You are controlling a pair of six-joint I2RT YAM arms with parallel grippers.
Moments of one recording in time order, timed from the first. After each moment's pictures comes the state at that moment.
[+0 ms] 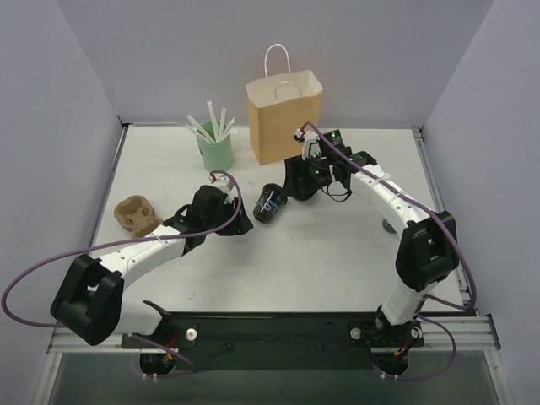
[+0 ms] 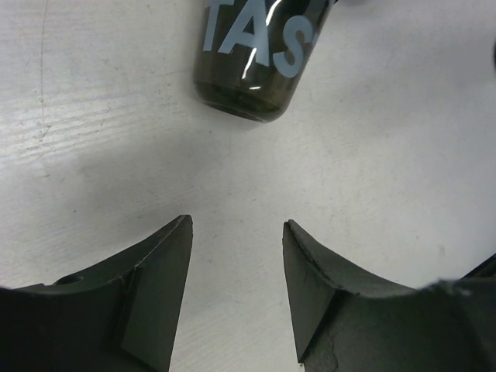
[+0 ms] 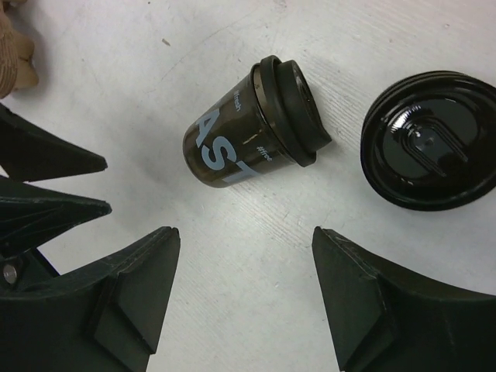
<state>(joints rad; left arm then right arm) -0.57 1.32 0.75 -0.08 0.11 -0.56 0.43 1.69 1.38 -0.53 -0.37 0.09</state>
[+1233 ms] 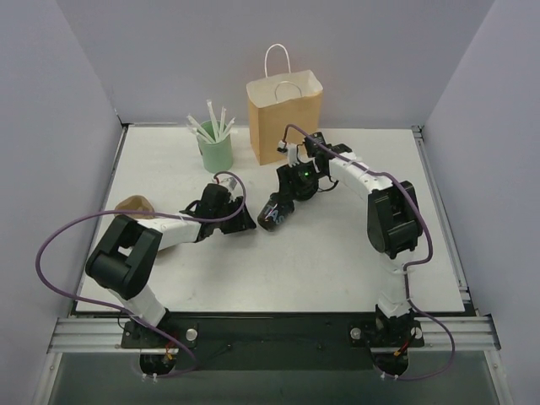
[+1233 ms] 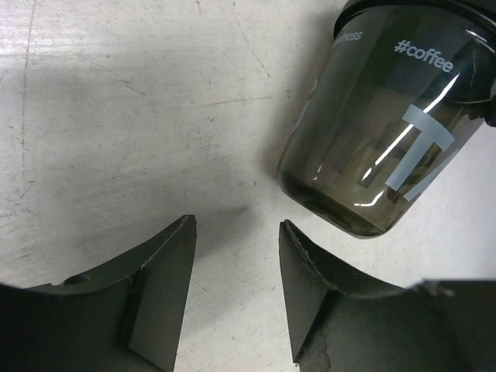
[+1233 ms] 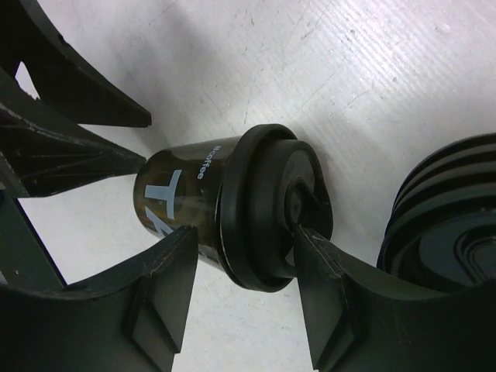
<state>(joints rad) -0.49 1.67 0.78 0.12 0.21 -0.65 0.41 2.09 1.64 -0.67 -0.61 -0.17</state>
